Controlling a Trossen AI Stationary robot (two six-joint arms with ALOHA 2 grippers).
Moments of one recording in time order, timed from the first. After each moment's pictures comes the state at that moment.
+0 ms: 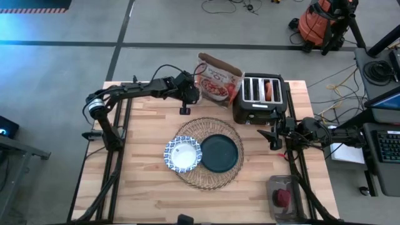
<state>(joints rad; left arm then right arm) 0.50 1.75 1.29 -0.44 0.04 0.67 -0.01 0.04 0.01 0.26 0.08 -0.06</state>
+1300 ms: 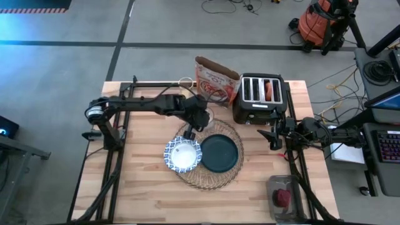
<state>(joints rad) 0.15 1.75 1.48 -0.67 0.09 0.51 -0.01 0.04 0.01 0.26 0.08 -0.06</state>
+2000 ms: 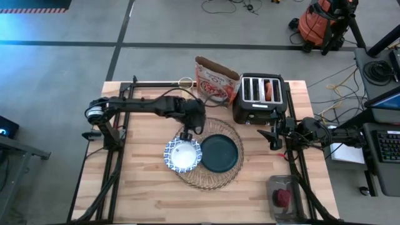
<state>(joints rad) 0.14 1.75 1.47 -0.84 -0.02 0.38 -0.01 0.04 0.01 0.26 0.08 -0.06</state>
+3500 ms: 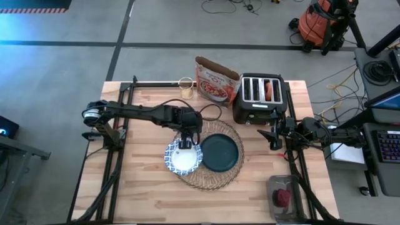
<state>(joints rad) 0.03 1.72 1.39 -0.84 -0.12 0.10 -0.01 0.04 0.01 0.26 0.08 -0.06</state>
